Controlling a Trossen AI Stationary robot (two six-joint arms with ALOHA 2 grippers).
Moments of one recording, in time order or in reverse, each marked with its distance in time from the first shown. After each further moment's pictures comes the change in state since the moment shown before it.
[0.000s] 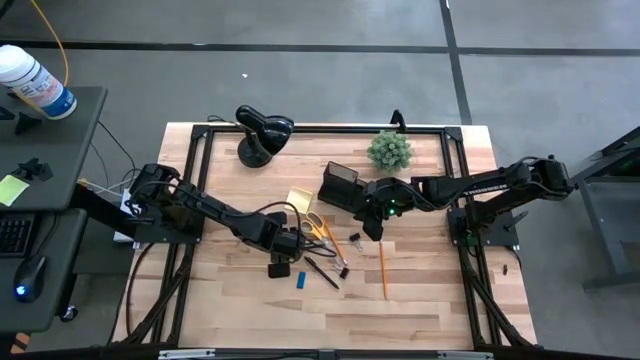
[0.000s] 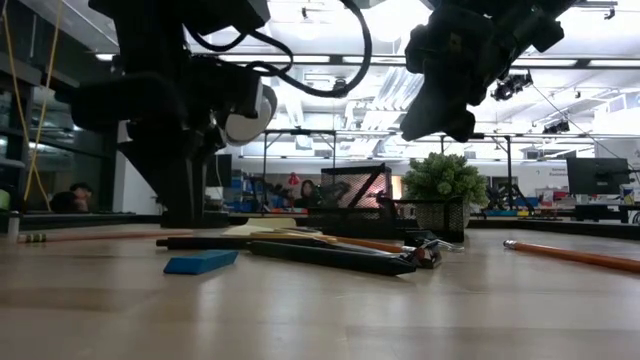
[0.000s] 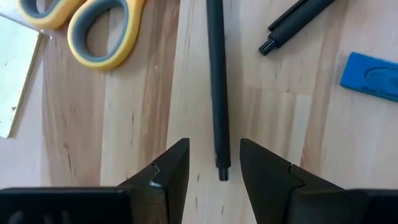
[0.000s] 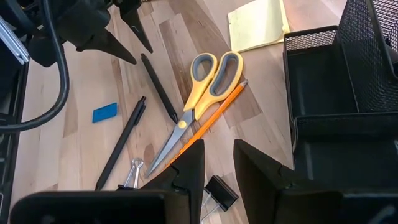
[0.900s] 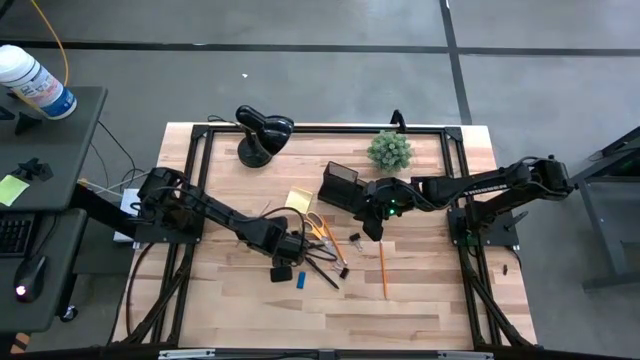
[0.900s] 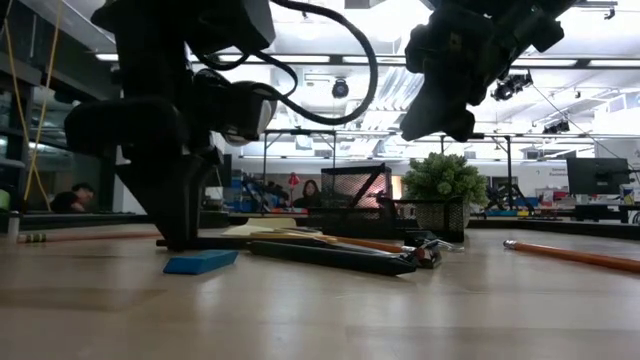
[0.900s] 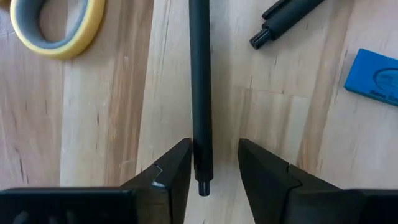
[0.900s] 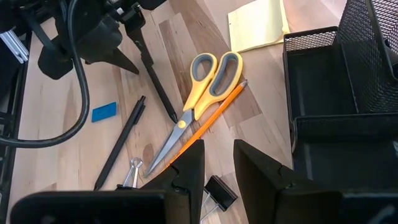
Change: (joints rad) left arm -0.007 0.073 0.002 0.037 0.036 -0.054; right arm 0.000 0.000 0.000 0.001 0.001 -0.006
